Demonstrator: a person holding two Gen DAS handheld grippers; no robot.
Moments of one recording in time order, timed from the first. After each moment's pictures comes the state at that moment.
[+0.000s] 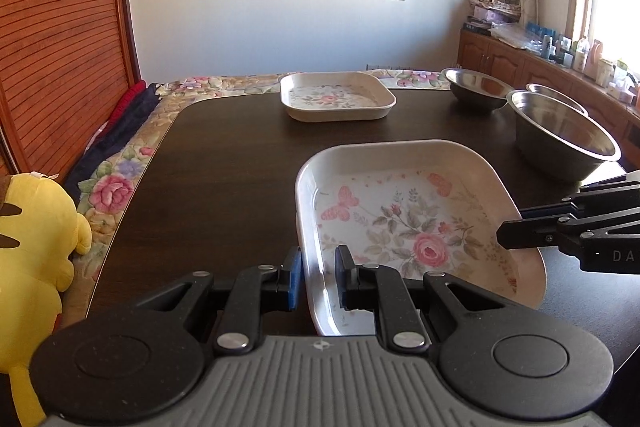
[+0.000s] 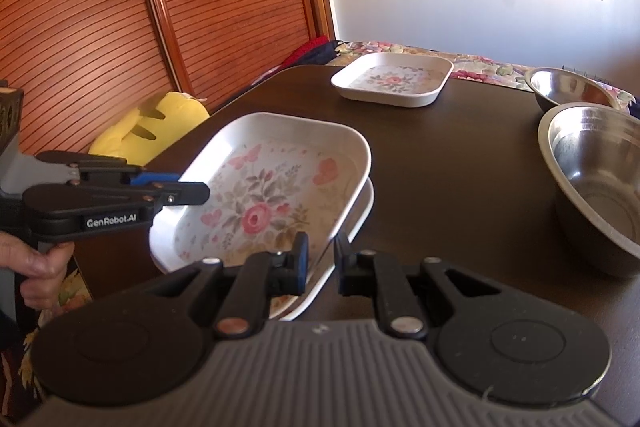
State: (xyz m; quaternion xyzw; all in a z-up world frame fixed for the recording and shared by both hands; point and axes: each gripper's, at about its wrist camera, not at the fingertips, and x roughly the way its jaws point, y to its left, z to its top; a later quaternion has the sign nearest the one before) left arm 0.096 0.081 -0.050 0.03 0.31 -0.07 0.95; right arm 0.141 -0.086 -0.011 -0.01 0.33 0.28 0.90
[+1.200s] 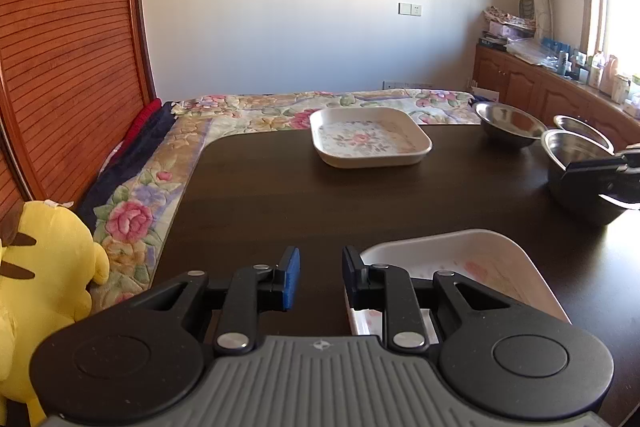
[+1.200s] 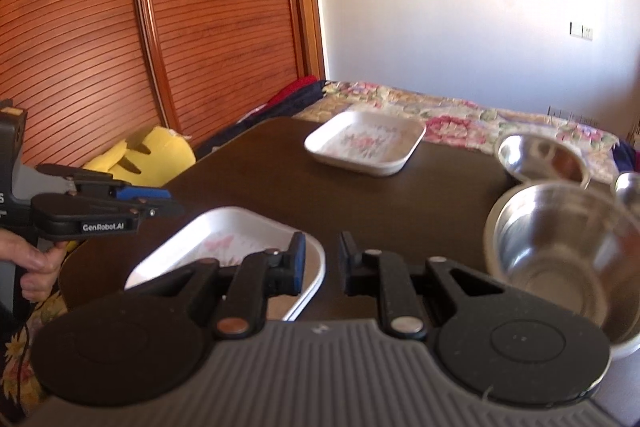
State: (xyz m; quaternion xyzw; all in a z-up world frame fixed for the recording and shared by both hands) left arm 0.131 0.100 -0.025 0.03 0.29 -0.05 0.95; right arm 0.159 -0.107 0.029 -0.03 0.27 0.27 0.92
